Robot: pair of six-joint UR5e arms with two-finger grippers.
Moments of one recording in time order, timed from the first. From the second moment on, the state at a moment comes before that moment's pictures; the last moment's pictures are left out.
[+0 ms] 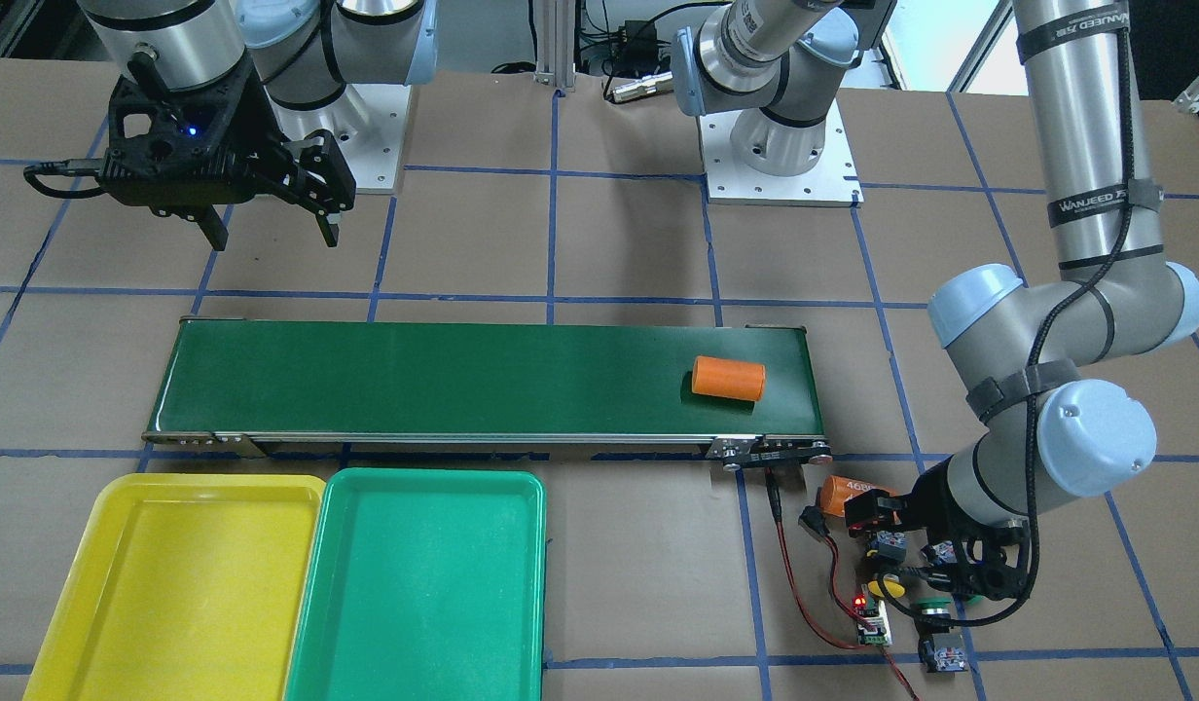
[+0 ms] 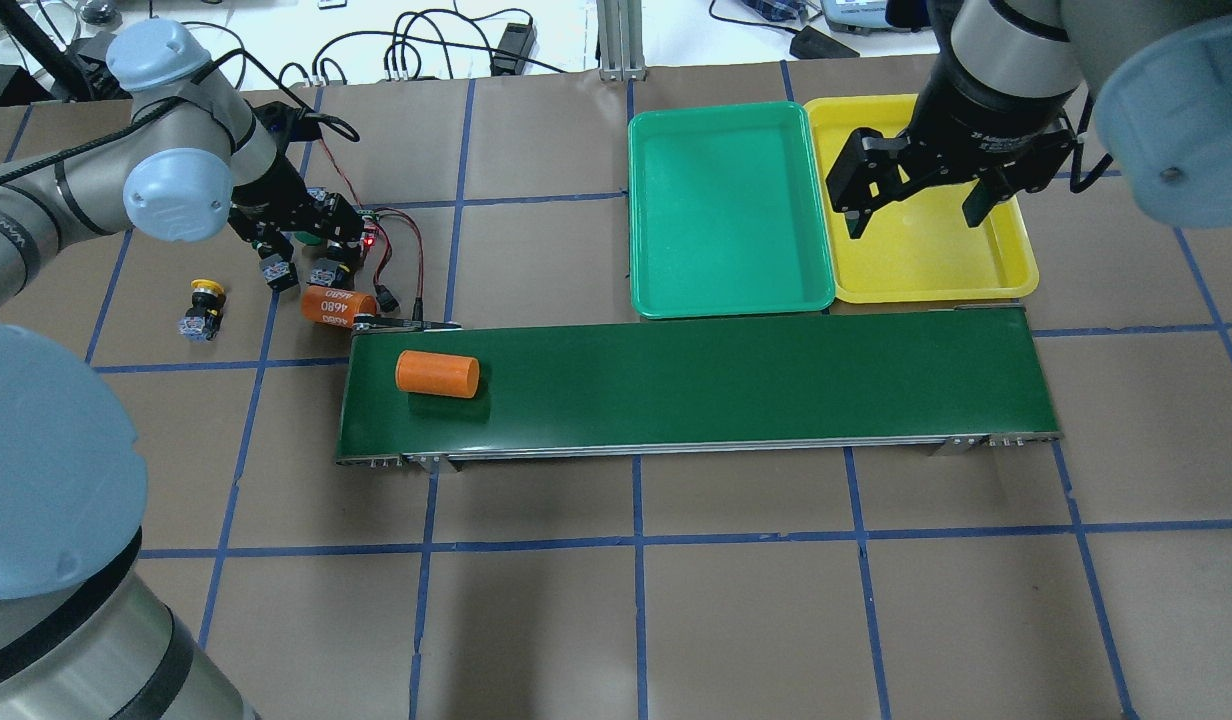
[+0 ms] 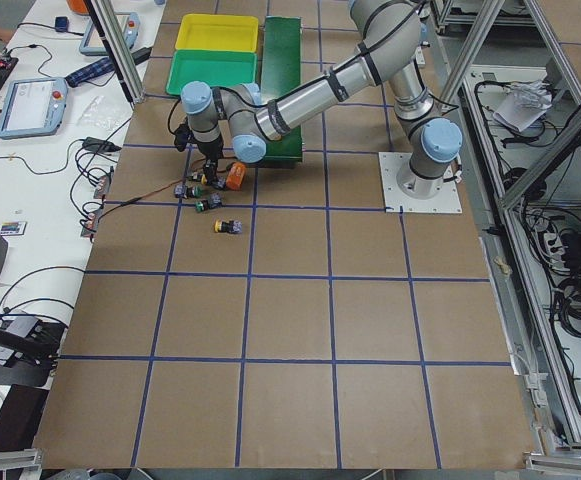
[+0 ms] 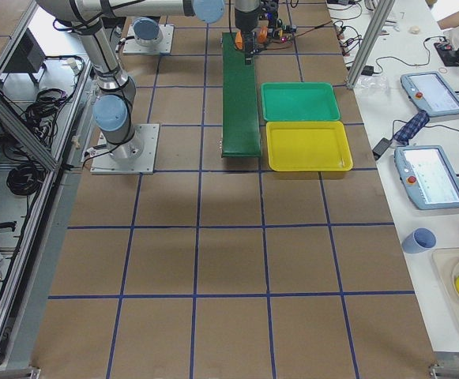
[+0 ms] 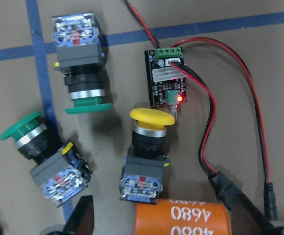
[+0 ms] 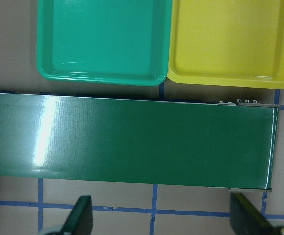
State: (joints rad) left arm -1.34 -2.13 -1.53 -1.10 1.52 0.32; right arm 1.60 -1.60 1.60 -1.62 -1.56 -0.04
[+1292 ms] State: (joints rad) left arm -1.38 -2.17 -1.53 -1.13 1.60 0.31; right arm 1.60 -1.60 1.60 -1.62 -1.56 -0.04
